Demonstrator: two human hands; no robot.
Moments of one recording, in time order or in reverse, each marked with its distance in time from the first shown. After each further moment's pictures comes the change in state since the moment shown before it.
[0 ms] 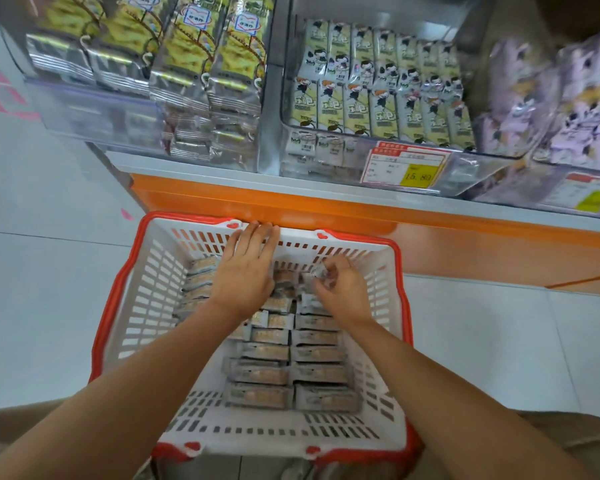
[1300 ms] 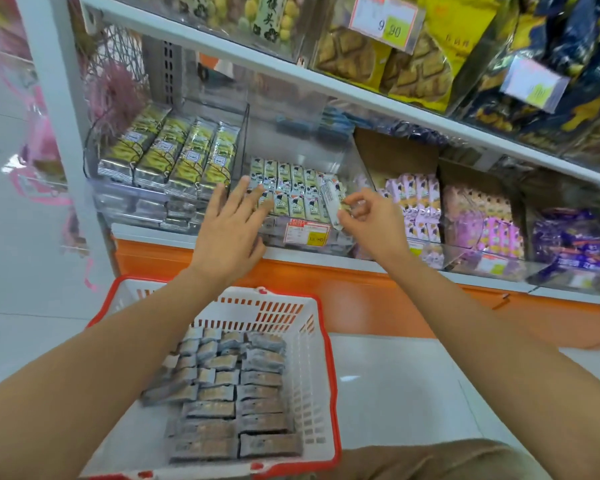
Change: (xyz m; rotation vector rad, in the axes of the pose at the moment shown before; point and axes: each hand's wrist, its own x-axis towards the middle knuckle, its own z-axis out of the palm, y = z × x) left_hand 0.011 0.033 -0.184 0.000 0.636 0.205; right_hand -0.007 -0.166 -0.242 -0.204 0.426 -0.253
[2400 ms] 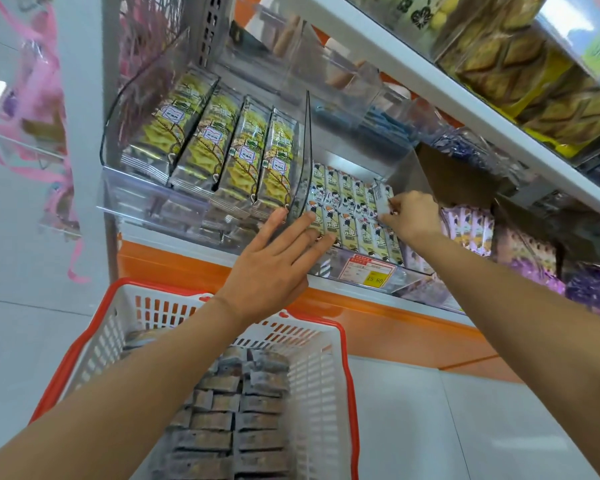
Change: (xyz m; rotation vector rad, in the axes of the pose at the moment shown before) left_hand 0.000 -0.033 0.059 -0.013 0.206 0.192; right_hand 0.129 0.023 0.070 -0.668 -0.208 0.088
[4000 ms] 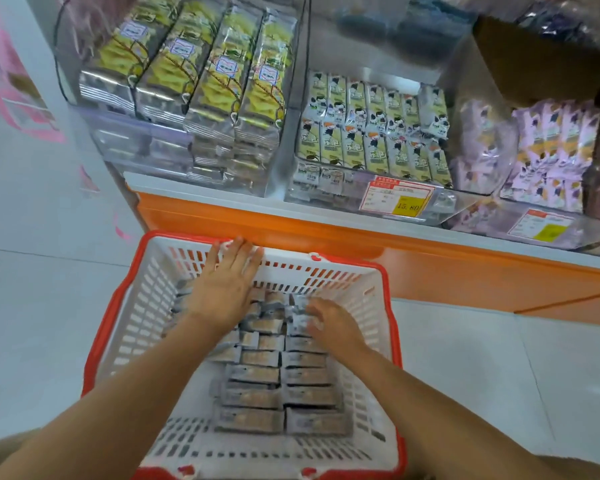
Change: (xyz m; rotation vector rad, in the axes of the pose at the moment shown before) left_hand -0.126 0.013 0.027 0.144 -1.038 -0.284; right_hand -0.231 -0.038 0.246 0.536 -0.608 -0.194
